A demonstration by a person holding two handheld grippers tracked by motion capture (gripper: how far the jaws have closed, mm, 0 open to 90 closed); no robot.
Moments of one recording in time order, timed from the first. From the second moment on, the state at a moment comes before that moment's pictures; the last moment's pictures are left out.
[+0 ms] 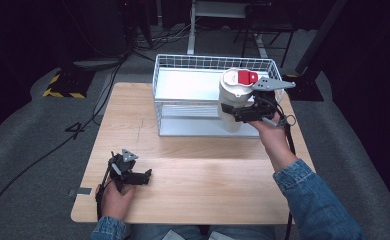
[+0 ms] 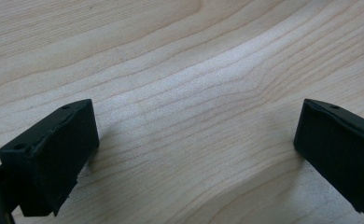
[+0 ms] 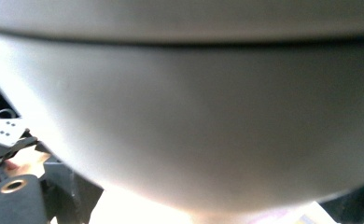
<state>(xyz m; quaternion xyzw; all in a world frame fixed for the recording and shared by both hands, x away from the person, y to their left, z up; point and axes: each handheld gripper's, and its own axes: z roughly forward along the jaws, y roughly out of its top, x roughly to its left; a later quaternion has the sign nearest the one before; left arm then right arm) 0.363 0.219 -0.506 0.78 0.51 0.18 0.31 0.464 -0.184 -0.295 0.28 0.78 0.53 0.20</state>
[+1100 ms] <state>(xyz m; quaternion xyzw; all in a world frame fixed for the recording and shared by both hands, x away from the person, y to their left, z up) 0.364 0.219 -0.506 0.79 0.51 0.18 0.31 0.544 -0.198 -0.264 0.36 0.74 0.50 0.25</state>
